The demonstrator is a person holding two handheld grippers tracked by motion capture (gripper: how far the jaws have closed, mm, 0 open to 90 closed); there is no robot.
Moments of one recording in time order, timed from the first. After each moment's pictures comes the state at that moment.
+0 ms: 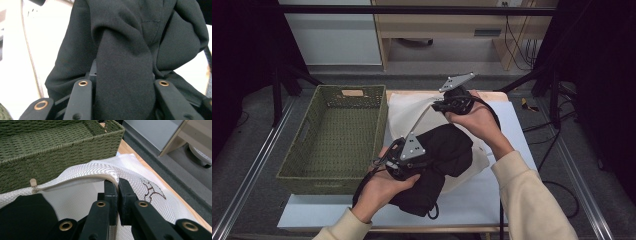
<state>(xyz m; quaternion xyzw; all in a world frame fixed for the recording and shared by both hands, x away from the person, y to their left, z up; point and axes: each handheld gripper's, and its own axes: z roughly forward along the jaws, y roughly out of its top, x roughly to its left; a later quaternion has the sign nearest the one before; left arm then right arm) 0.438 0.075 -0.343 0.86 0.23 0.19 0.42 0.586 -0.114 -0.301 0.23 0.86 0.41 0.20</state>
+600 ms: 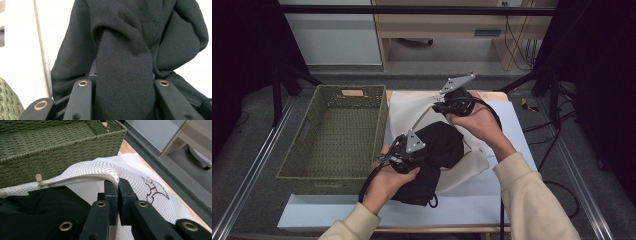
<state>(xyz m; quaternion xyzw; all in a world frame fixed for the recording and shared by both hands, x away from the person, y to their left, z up) 0.466 0.073 -0.370 0.85 0.28 0.22 0.38 0.580 -0.115 -0.300 0.22 0.87 0.40 0.20</state>
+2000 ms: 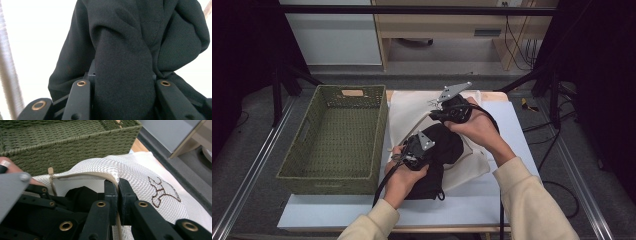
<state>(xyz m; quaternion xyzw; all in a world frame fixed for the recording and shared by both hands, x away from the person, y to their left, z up) 0.492 0.044 -0.412 0.85 0.34 0.24 0.33 0.572 -0.109 -0.314 0.19 0.88 0.41 0.18</state>
